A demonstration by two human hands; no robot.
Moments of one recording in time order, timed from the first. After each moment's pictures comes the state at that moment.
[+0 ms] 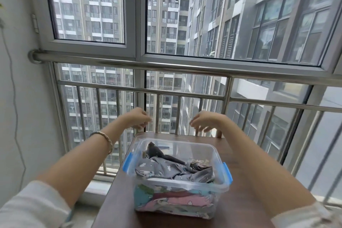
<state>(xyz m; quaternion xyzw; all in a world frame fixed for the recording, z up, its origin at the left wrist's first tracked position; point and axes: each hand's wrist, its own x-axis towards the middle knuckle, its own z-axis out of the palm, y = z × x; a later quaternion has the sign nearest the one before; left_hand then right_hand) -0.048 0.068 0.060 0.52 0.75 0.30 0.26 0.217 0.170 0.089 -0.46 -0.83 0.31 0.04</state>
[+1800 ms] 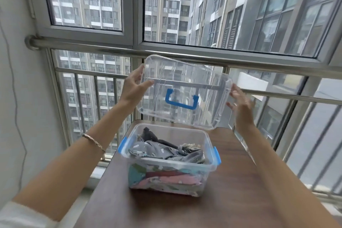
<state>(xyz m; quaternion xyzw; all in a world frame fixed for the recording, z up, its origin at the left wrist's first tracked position) 0.033 0.007 0.105 0.50 0.54 0.67 0.11 0.316 0.126 0.072 -0.29 -0.63 0.40 0.60</state>
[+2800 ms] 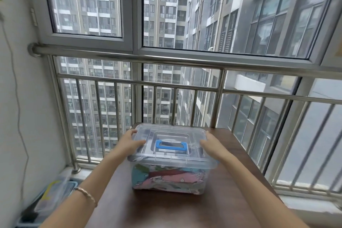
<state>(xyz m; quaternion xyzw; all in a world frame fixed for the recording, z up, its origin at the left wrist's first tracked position) 0.028 -0.035 -0.029 0.41 0.75 0.45 0.25 0.288 0.102 -0.025 -0.49 -0.77 0.34 0.21</state>
